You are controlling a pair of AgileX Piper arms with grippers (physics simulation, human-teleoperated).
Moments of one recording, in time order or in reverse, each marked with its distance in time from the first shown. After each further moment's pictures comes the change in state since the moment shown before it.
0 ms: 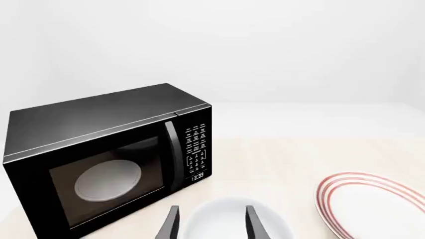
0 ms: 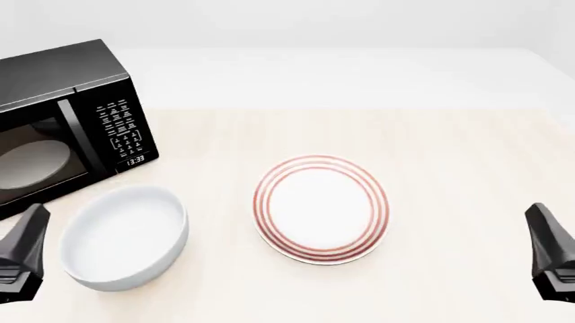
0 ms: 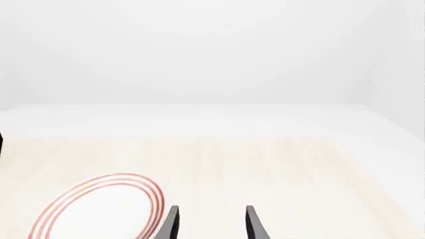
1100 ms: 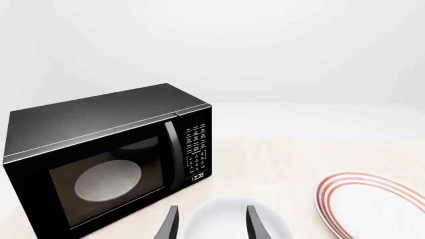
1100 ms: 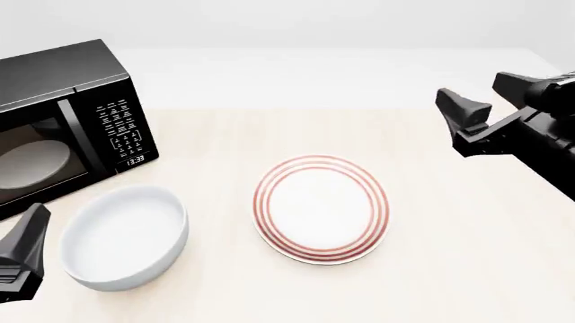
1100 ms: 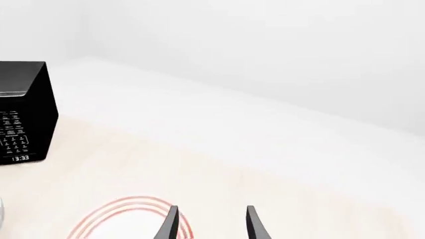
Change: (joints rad) left arm 0.000 0.005 -0.003 -0.001 0.000; right arm 0.262 0.878 -0.482 -0.279 -0.138
